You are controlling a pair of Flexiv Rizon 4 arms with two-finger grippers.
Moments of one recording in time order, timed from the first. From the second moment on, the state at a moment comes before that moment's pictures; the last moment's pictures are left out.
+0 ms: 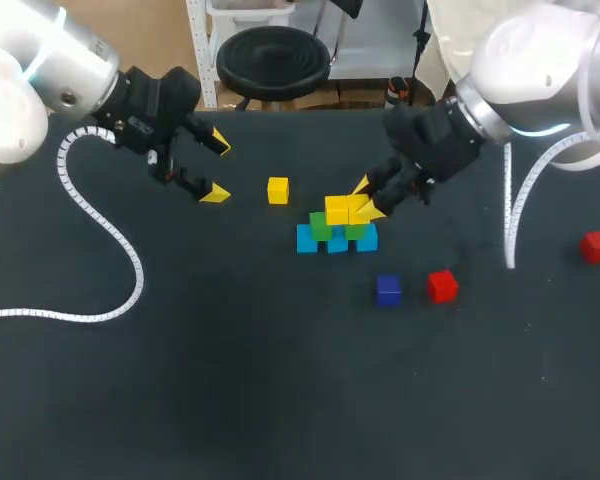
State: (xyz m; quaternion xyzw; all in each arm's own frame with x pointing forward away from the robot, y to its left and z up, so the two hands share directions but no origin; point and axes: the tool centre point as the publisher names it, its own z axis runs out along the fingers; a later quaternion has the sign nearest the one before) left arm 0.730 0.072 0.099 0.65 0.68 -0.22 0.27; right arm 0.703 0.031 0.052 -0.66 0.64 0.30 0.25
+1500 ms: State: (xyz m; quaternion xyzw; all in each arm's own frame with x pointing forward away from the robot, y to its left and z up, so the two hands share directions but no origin) left arm 0.730 0.072 0.099 0.65 0.68 -0.22 0.27; right arm 0.693 -0.024 0.087 -0.66 0.58 0.35 0.32
